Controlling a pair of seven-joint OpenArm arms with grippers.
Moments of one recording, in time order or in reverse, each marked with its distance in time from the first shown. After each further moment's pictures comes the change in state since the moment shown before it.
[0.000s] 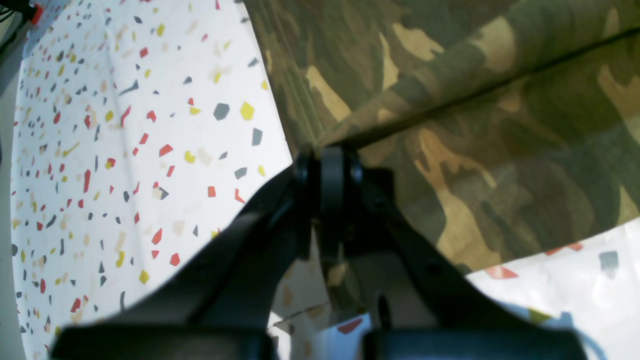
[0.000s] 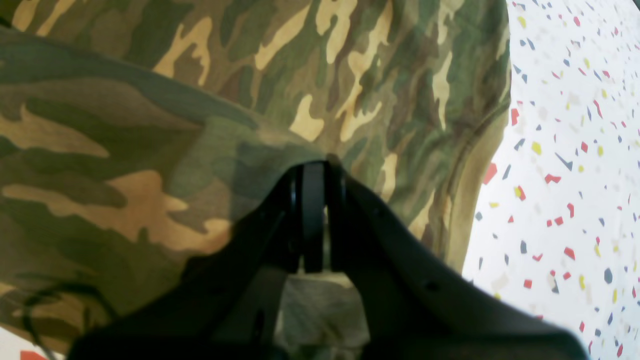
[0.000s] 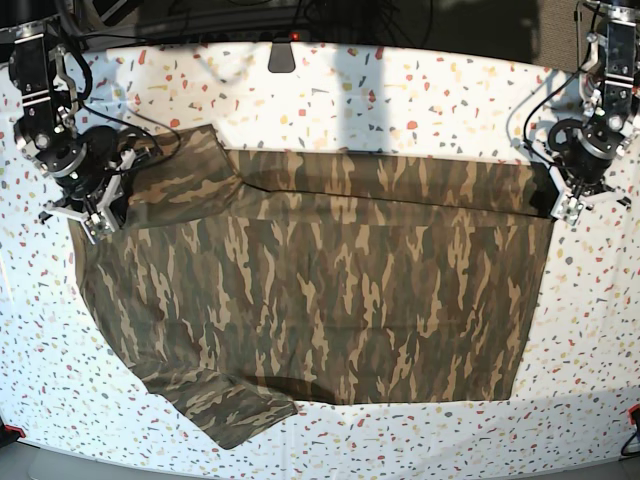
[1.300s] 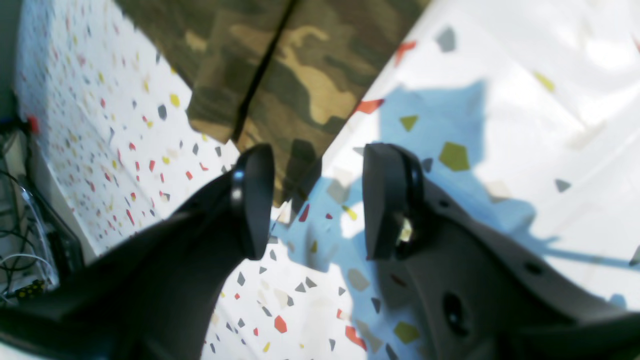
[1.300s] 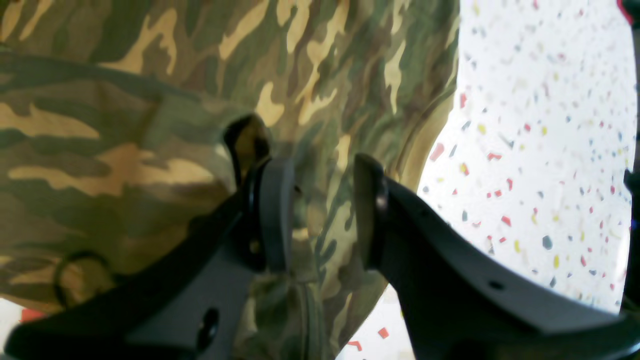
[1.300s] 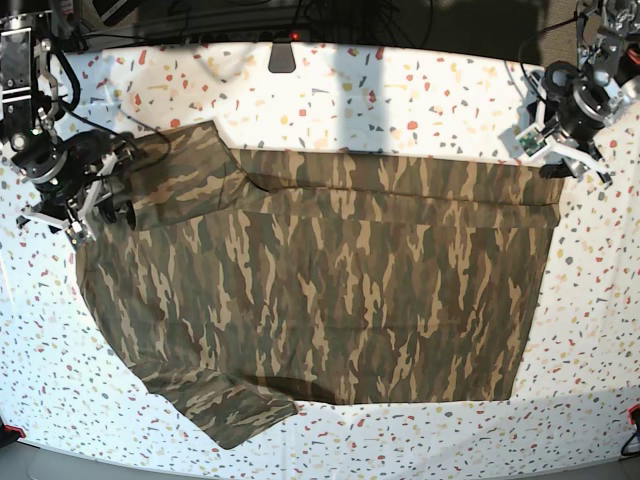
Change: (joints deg) left arm 11.0 -4.3 3.8 13.7 21.3 -9.9 2.6; right arm -1.8 -0.2 7.3 9.5 1.7 3.9 -12.1
